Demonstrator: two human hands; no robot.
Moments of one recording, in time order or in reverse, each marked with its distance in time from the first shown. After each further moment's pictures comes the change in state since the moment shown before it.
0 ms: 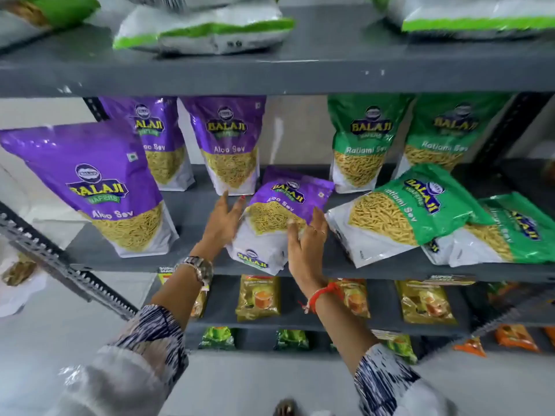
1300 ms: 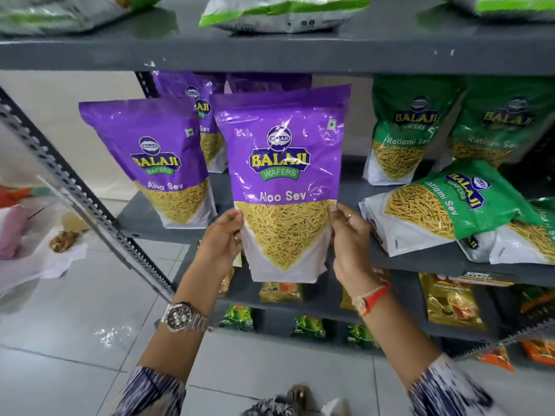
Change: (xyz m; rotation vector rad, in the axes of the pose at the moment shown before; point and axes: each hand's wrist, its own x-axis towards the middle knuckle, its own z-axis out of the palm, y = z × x) left_hand -0.103 -0.022 -0.063 -0.799 -0.077 -0.195; right_hand -0.033 -0.051 -0.026 0.702 0.003 0.260
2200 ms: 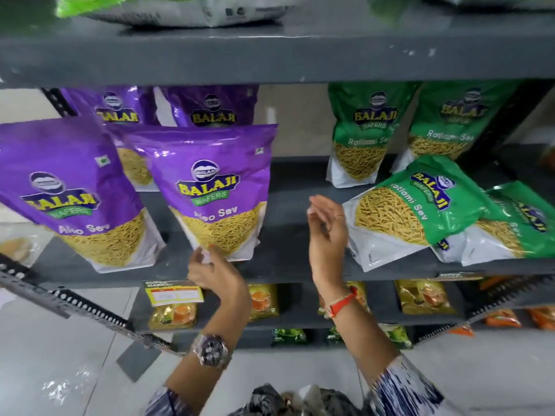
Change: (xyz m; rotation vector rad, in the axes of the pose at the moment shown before) left_hand 0.058 -0.063 0.066 0.040 0.780 0.163; right_hand 0.055 0.016 -0.003 -0.156 0.151 -0.357
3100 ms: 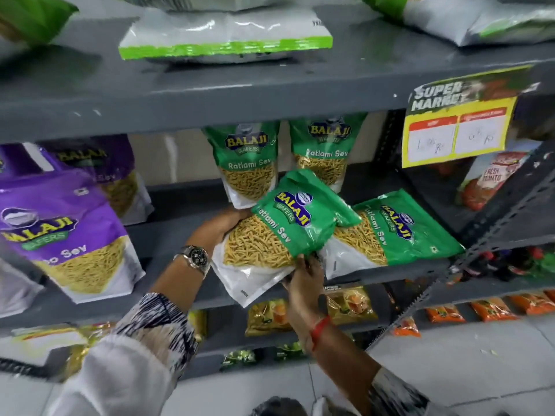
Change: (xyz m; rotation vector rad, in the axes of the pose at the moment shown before) left_hand -0.126 0.011 0.216 0.583 -1.160 0.023; right_hand 0.062 0.032 -0.192 0.121 0.315 0.588
